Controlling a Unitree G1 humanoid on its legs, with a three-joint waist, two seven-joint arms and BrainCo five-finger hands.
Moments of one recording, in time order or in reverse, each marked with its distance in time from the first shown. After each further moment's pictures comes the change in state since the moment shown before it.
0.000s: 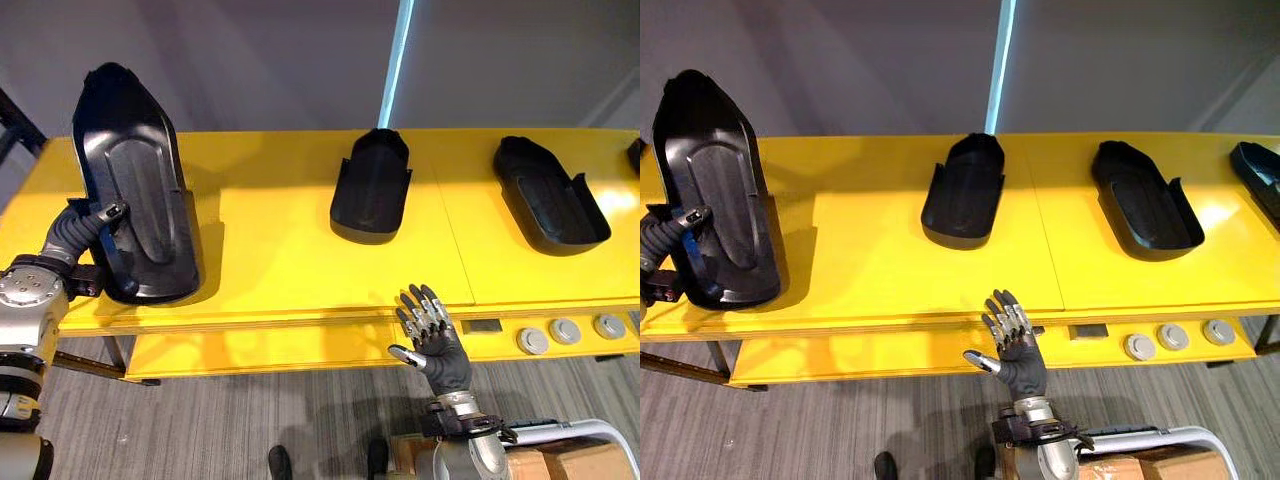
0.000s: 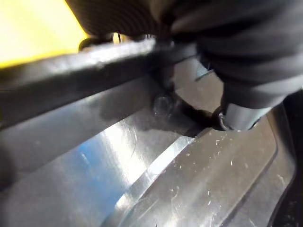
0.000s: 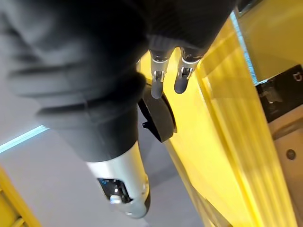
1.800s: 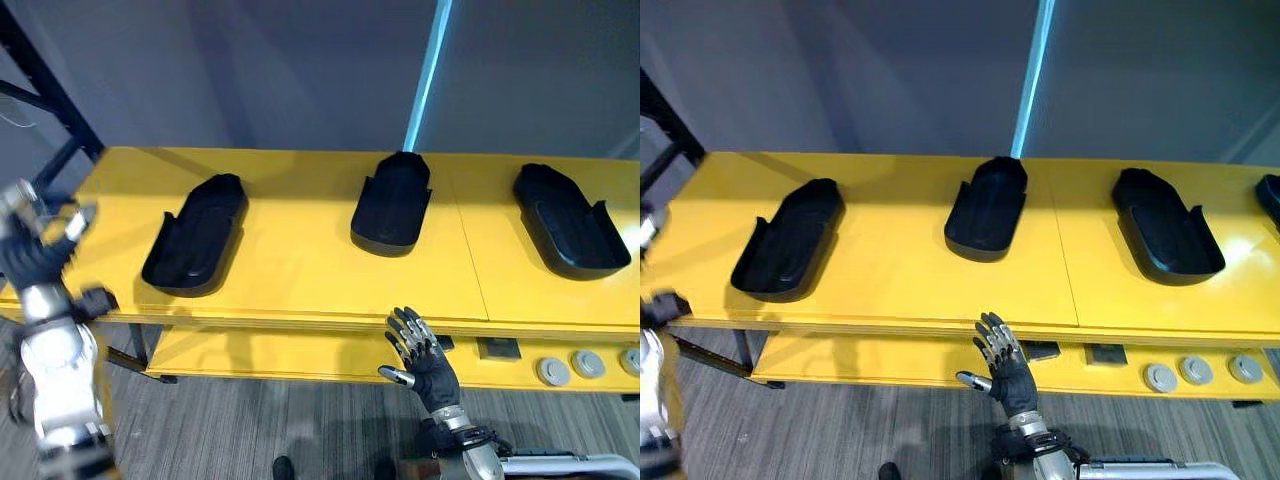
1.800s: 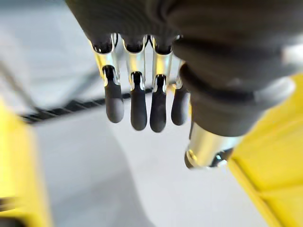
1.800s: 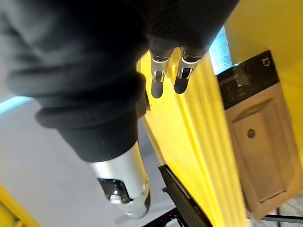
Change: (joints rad) left arm 0.609 -0.856 0.616 -0.936 0.483 -0.089 0.437; right arm 0.061 0.068 -0.050 0.081 -0.080 0.053 0.085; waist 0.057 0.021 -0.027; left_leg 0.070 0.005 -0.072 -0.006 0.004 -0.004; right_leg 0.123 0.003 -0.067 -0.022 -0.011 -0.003
